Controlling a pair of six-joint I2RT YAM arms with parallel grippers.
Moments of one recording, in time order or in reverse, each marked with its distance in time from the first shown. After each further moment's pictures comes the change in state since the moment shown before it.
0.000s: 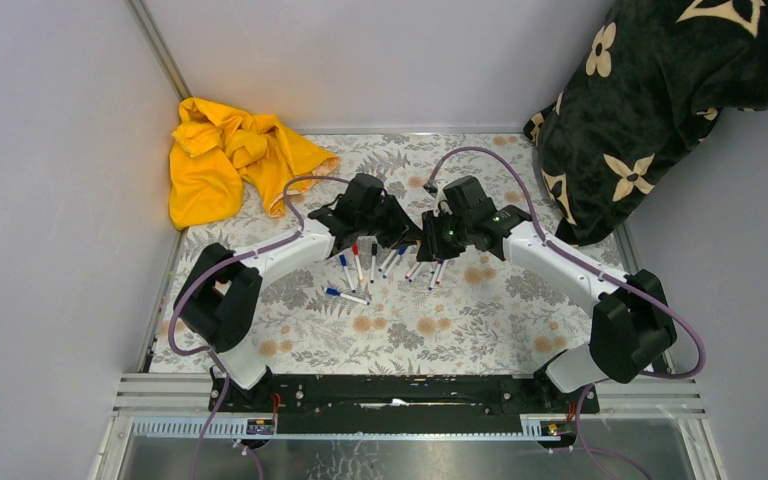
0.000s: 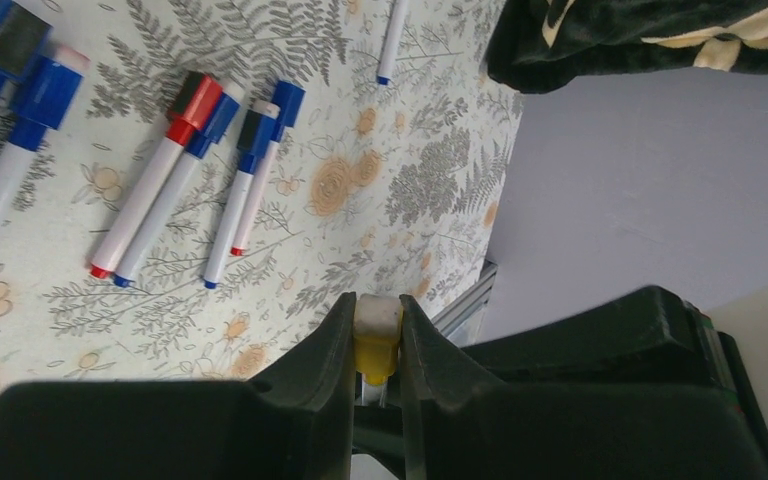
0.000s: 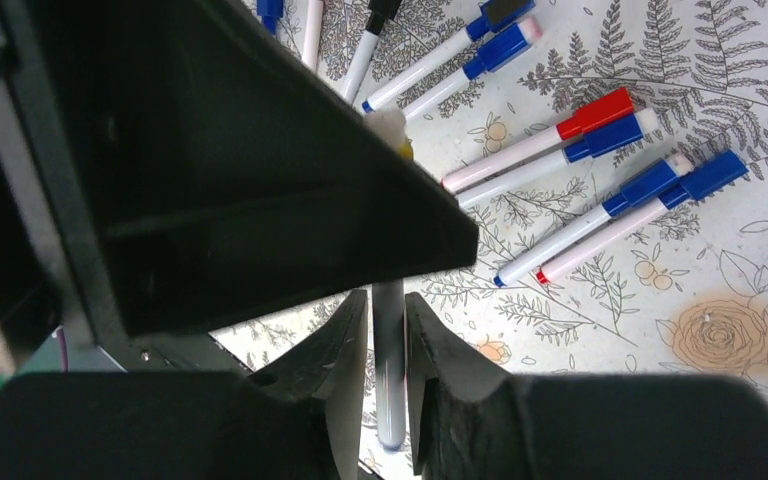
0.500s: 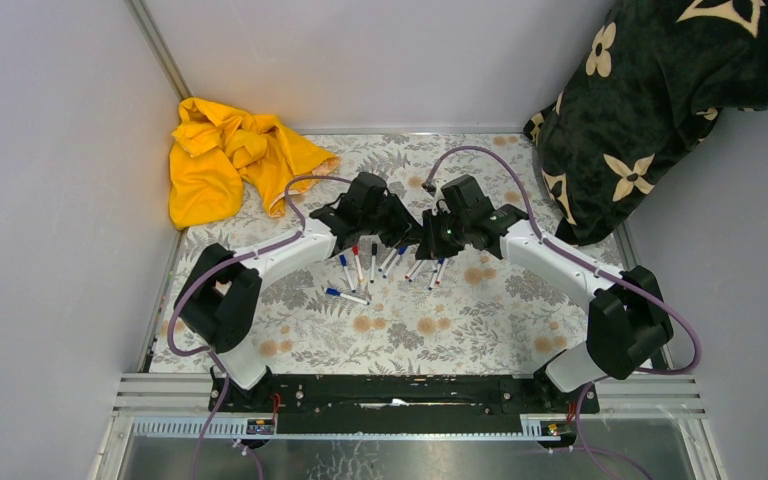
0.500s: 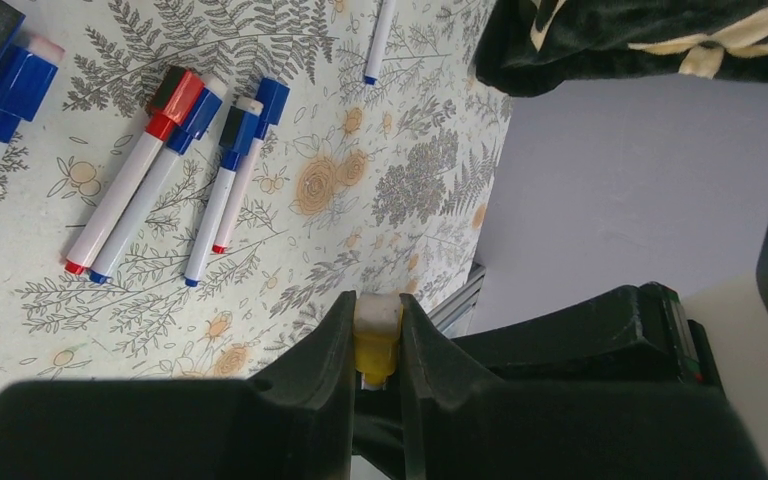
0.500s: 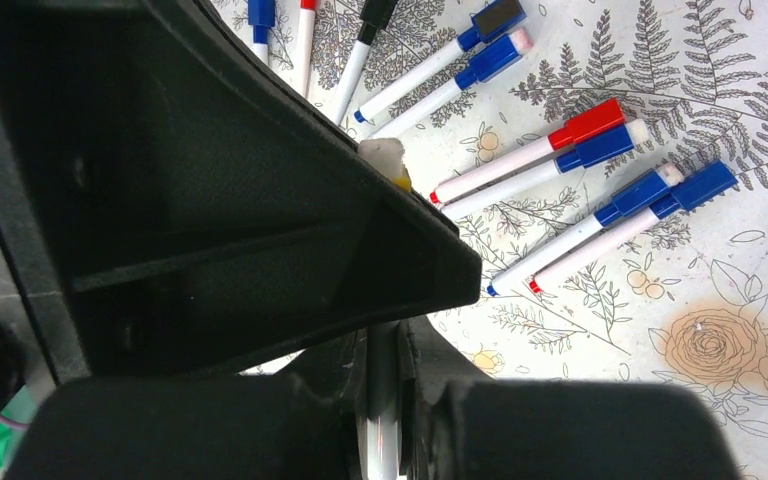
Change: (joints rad) left arm -0.005 0.000 0.019 -0.006 -0.011 -0.025; right arm 0.000 0.020 0.005 0.019 0.017 0.000
